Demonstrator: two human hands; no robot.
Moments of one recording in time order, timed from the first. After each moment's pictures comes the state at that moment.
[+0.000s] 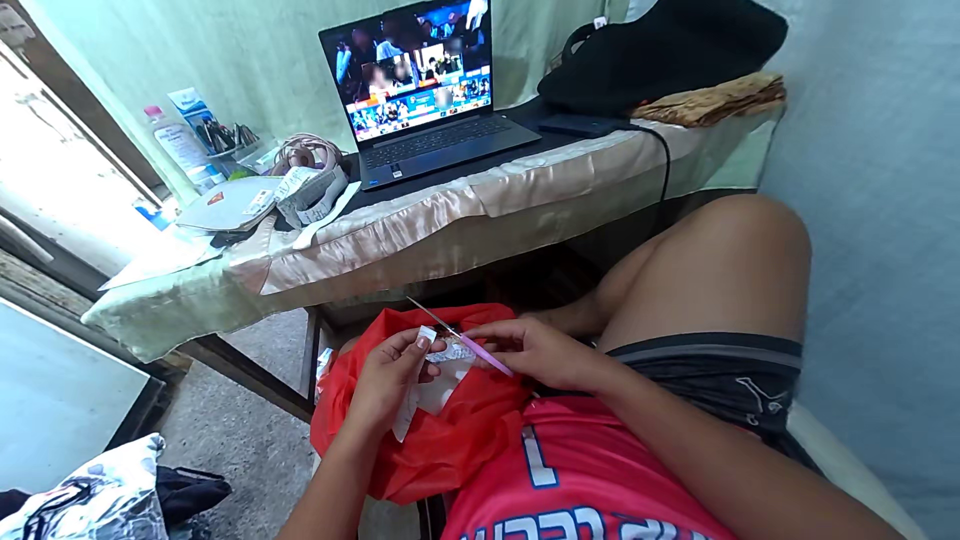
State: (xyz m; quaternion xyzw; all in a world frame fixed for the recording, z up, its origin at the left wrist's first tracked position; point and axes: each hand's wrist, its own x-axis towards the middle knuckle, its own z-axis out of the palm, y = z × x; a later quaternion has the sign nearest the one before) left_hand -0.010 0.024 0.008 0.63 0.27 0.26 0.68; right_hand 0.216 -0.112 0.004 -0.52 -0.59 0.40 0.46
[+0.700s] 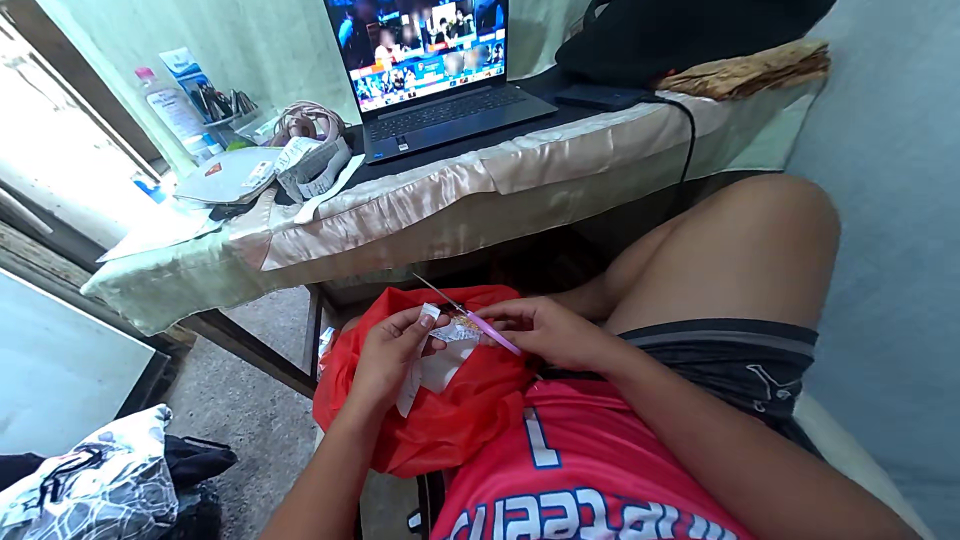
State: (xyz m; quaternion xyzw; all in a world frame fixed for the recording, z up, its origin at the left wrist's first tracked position) left_hand -0.008 0.025 0.008 0.62 0.25 0.29 0.68; right_hand 0.219 -0.113 0.006 -0.53 -0.58 0.41 0.47
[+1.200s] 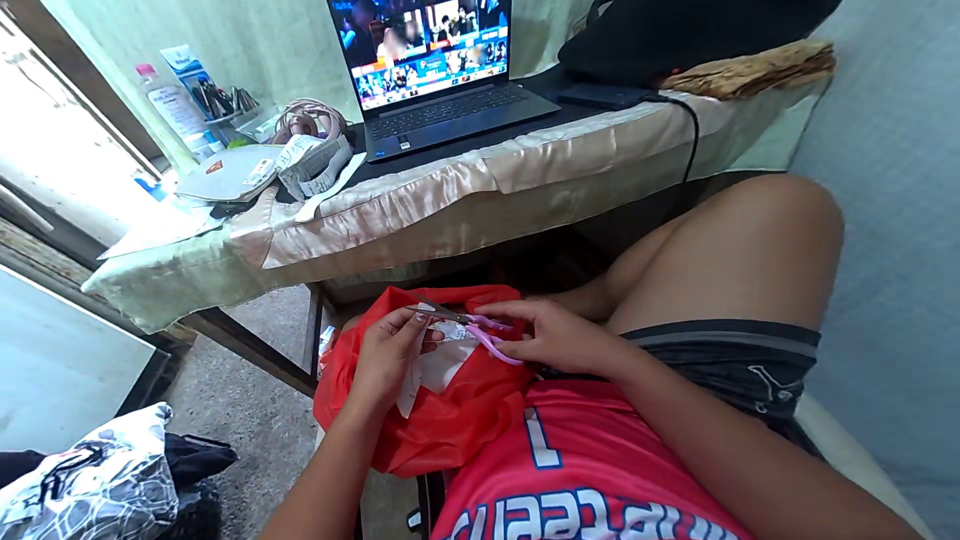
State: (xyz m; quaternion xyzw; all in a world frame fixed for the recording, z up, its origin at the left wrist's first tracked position) left_hand -0.007 0.026 0.006 0.59 0.26 0.32 0.69; right_hand 0.221 -0.114 0.005 -0.57 -0.63 0.32 0.41
